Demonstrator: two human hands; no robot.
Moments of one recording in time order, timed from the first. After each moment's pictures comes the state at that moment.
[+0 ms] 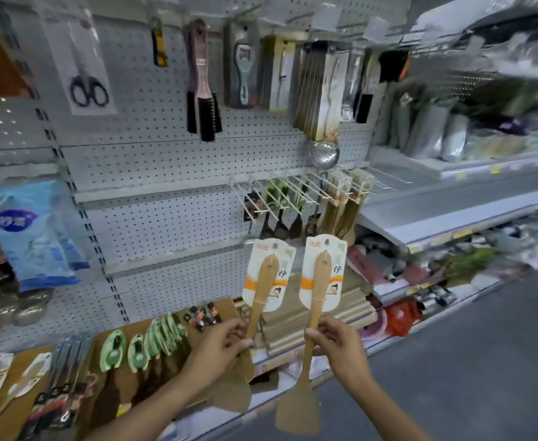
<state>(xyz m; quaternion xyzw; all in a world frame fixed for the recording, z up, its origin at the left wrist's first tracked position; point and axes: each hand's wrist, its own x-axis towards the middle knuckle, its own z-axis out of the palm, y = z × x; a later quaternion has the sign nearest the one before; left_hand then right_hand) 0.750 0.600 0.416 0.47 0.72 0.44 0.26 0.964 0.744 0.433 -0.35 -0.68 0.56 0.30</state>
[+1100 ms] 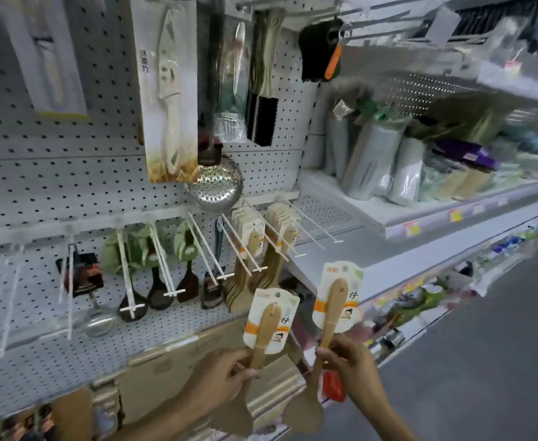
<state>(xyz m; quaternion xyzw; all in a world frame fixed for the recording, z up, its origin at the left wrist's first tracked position) 0.803 1.111 0.381 0.56 0.68 0.36 0.31 1.042 1.253 0.414 -0.43 -0.71 0.48 0.28</state>
